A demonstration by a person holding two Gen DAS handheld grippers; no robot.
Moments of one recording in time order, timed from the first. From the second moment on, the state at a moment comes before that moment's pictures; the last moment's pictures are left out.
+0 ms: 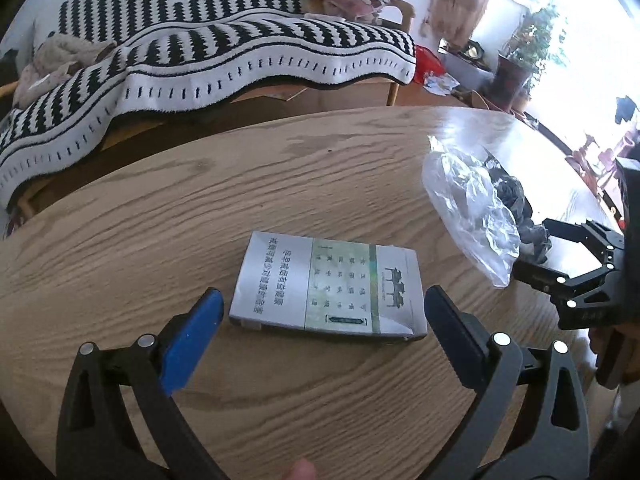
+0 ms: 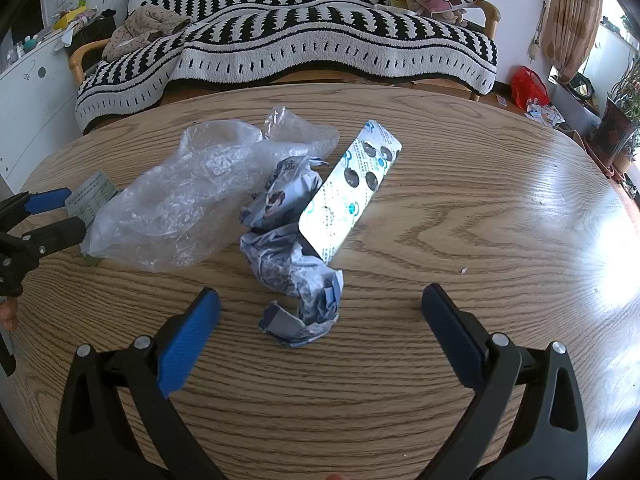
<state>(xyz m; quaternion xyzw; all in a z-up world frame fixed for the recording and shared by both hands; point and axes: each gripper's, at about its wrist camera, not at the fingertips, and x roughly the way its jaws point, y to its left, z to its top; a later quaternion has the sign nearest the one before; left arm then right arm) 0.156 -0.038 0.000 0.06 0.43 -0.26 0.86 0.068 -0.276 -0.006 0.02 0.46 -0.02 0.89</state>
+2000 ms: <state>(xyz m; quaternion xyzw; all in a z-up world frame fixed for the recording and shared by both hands) 0.080 -0.044 0.031 0.09 0.44 -0.26 0.86 0.016 -0.260 0.016 0.06 0.41 0.02 0.91</state>
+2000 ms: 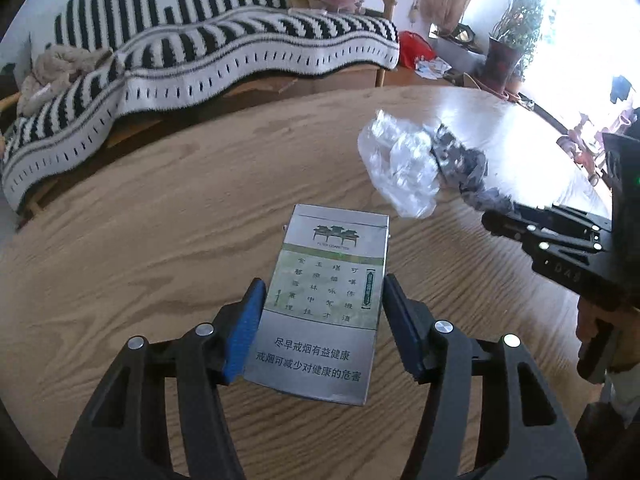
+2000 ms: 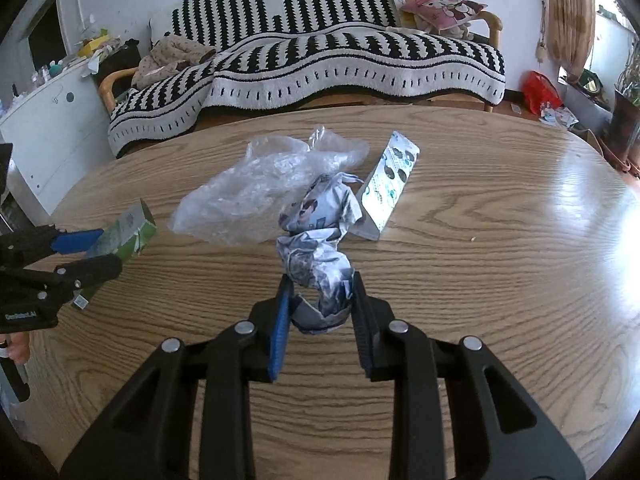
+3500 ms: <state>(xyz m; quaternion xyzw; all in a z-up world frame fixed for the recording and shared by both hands) -0.240 -0.341 -0.053 0.17 0.57 -0.46 0.66 -0.351 -0.480 -0.048 0.28 0.48 -0.14 0.82</state>
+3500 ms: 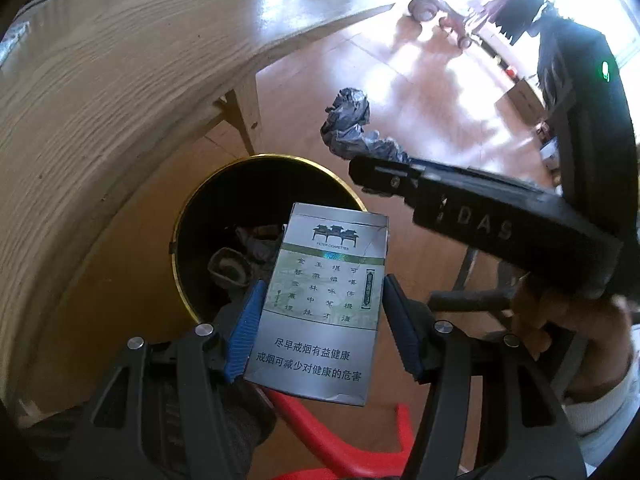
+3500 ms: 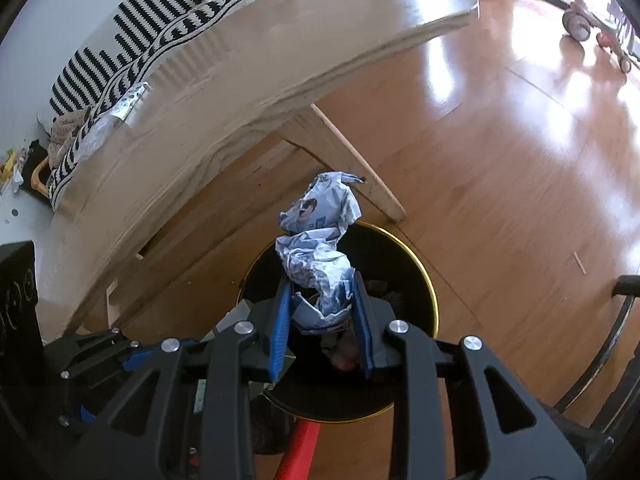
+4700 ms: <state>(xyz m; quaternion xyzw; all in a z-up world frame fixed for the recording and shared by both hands) 0.018 -0.112 0.055 0.03 0.48 -0.16 0.86 -0.079 -0.347 0.069 0.13 0.38 -0.06 0.91</state>
